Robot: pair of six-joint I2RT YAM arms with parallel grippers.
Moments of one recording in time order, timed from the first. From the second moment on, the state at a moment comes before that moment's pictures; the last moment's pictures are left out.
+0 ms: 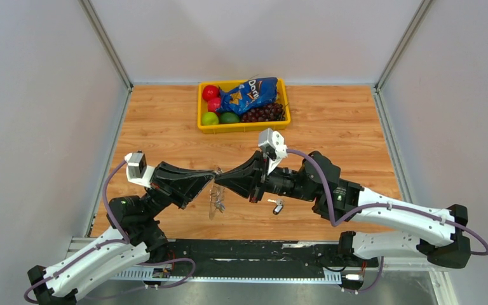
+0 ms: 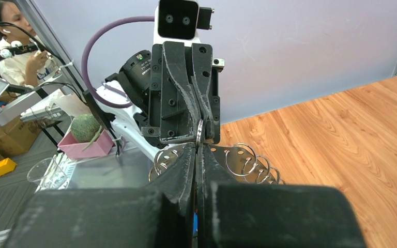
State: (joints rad) left arm -0.88 0.43 0.40 0.79 0.22 -0.75; right arm 1.27 1.06 1.07 0.19 -0.13 0.28
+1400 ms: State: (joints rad) left arm -0.88 0.52 0.94 -0.52 0.69 -0.30; right arm 1.28 1.37 1.56 -0.85 -0.58 -0.02
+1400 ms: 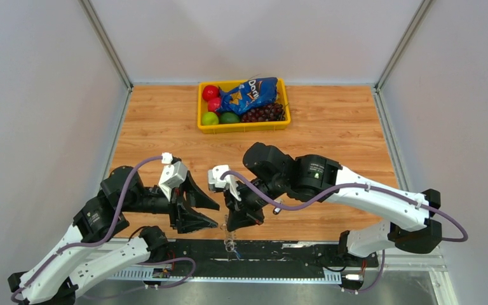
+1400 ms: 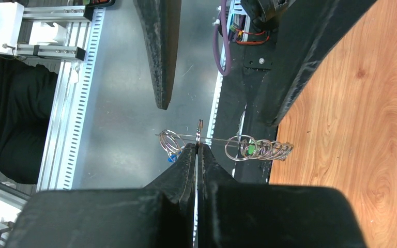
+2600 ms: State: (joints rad) left arm -0.88 0.52 0.94 -0.57 0.73 -0.25; right arm 1.27 1.46 1.72 -0.90 -0.58 -0.02
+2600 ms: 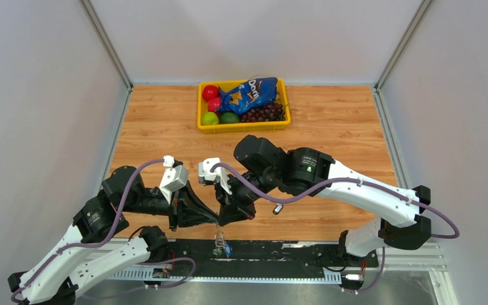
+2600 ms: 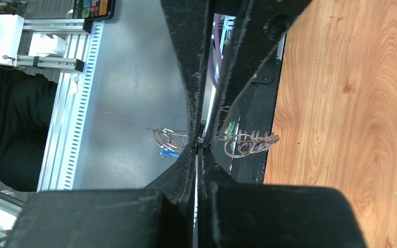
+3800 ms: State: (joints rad) left arm -0.88 0.26 0.59 0.19 0.46 -0.52; right arm 1.27 1.05 1.32 -0.38 -0.33 0.12
